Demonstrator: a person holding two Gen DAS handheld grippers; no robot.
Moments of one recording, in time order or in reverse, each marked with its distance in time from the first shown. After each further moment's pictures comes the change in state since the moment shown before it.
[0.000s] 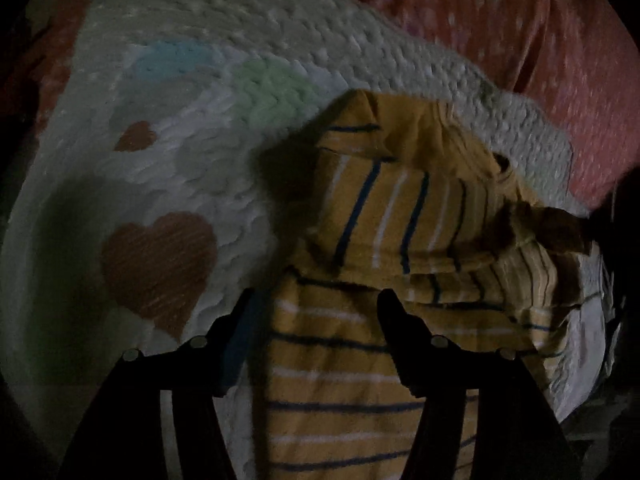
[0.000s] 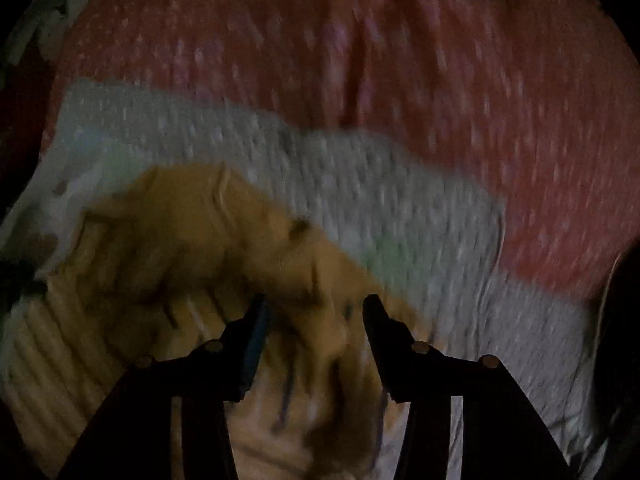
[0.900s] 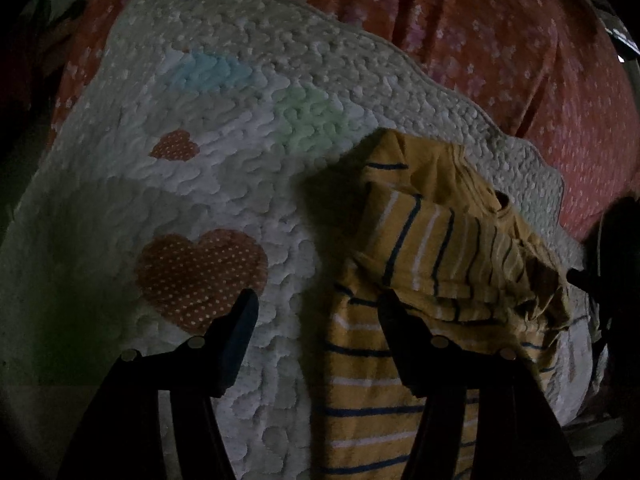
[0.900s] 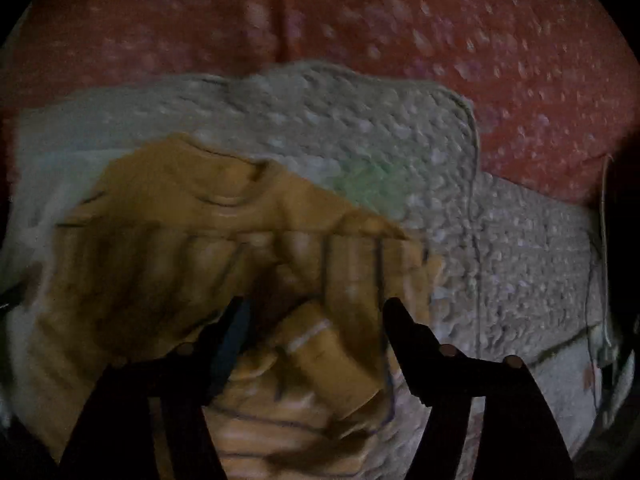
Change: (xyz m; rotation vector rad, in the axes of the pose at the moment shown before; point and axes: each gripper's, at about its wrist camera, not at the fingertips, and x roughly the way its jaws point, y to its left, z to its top) left arm 0.001 0.033 0.011 -0.061 -0.088 -0.061; right arm 0.023 -0.018 -0.036 0.245 0.247 -0.045
